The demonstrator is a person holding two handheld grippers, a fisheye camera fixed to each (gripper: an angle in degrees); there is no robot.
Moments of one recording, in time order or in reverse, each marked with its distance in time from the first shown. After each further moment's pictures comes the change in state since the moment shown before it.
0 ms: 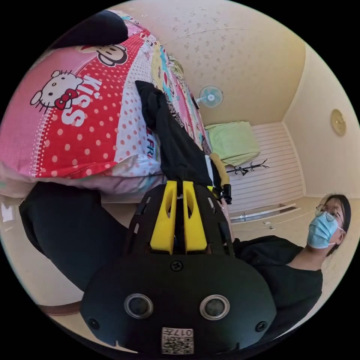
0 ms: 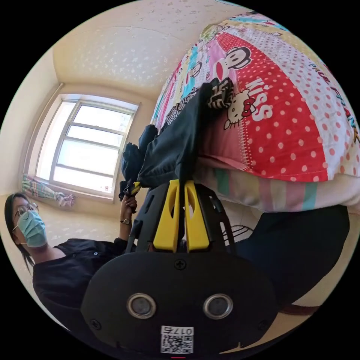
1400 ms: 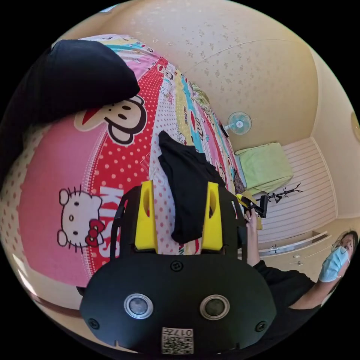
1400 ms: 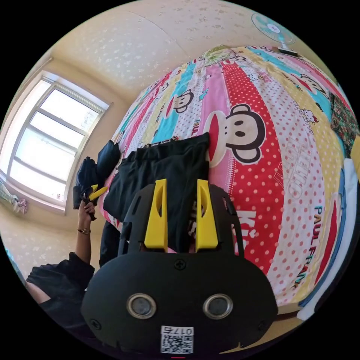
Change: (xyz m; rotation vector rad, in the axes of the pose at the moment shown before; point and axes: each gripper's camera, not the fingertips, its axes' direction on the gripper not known) left arm -0.037 -0.203 0.033 0.175 -0.303 -0.052; right arm -0.031 -0.195 0.038 0.061 0.417 -0.115
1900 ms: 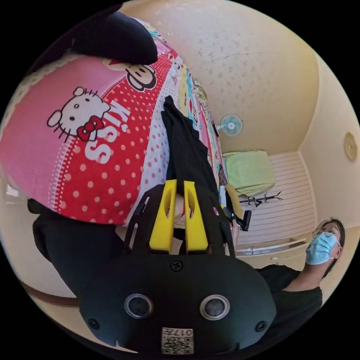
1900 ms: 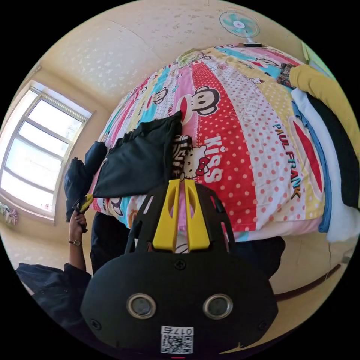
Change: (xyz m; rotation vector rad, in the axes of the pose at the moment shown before) left arm -0.036 0.085 0.027 0.011 0.180 -0.128; right arm -0.017 0.138 -0.010 0.078 0.125 0.120
